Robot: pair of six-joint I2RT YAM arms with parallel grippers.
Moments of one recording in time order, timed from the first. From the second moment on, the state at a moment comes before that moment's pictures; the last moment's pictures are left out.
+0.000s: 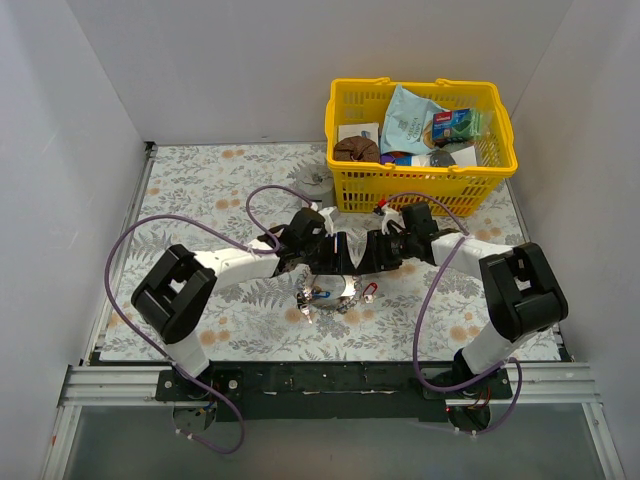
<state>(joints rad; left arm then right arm) -0.75 1.71 0.99 -0.02 0.32 -0.67 0.38 1.61 0.80 -0.12 -0.69 0.22</state>
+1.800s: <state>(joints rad) -0.72 1.68 0.98 -0.06 0.28 -0.64 0.39 1.56 0.75 -0.10 -0.68 0.18</state>
